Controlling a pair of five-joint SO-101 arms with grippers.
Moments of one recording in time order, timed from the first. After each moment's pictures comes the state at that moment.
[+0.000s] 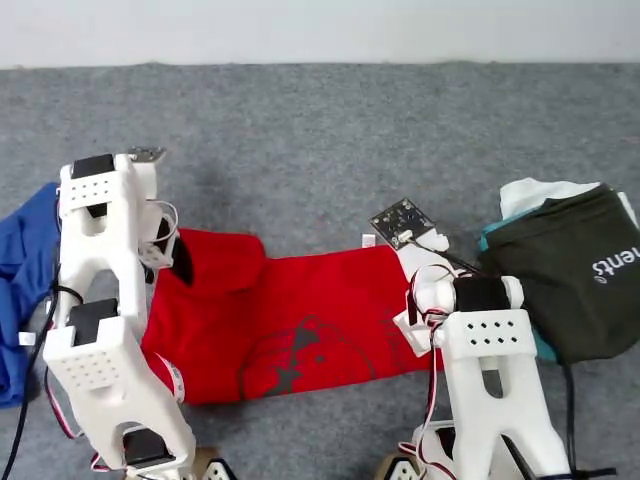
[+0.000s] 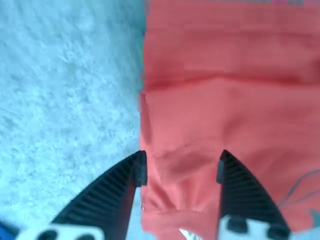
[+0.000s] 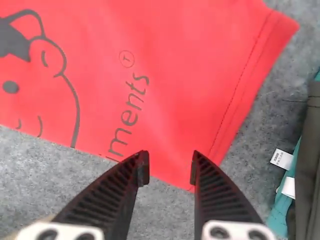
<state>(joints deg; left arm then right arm) -16.4 26.5 -7.3 94.6 -9.7 -7.4 -39.1 48.4 76.6 27.4</state>
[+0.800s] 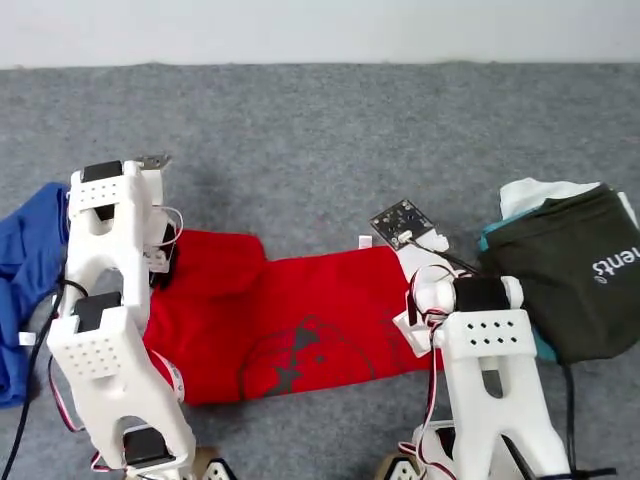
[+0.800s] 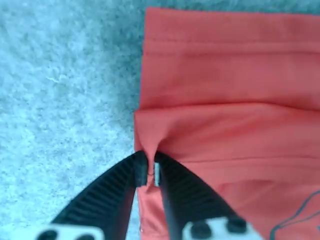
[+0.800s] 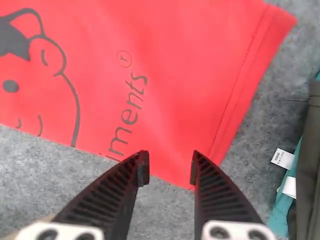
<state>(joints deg) -16.2 31.2 -7.3 92.7 -9.7 -7.4 -39.1 48.6 76.6 27.4</state>
